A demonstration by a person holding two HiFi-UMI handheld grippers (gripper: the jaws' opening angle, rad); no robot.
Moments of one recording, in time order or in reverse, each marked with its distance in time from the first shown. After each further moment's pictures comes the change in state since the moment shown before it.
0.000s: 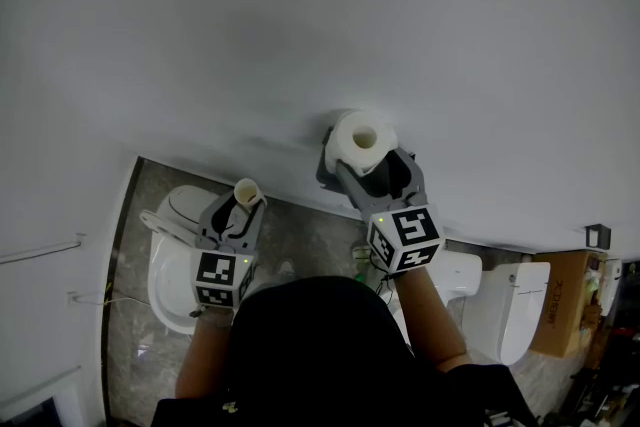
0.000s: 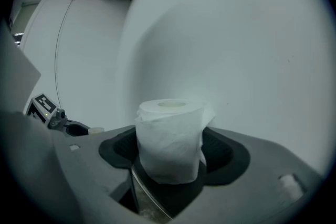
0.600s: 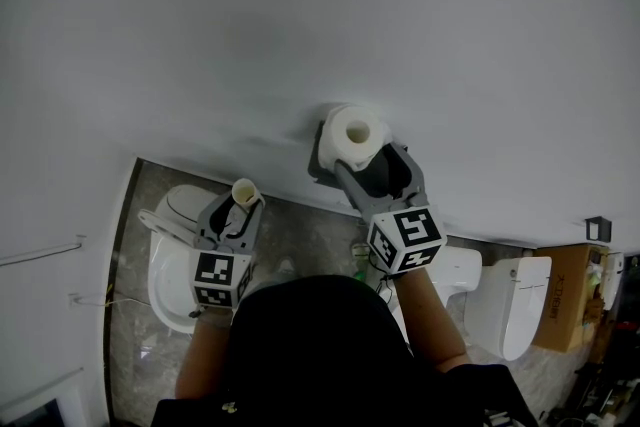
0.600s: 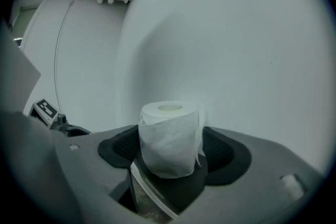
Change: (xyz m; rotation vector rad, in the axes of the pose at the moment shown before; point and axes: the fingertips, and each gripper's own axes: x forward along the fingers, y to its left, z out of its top) left arm -0.003 -0.015 -0.006 0.009 0.004 -0.012; right arm -0.020 -0.006 0.000 0.042 -0.033 -0.006
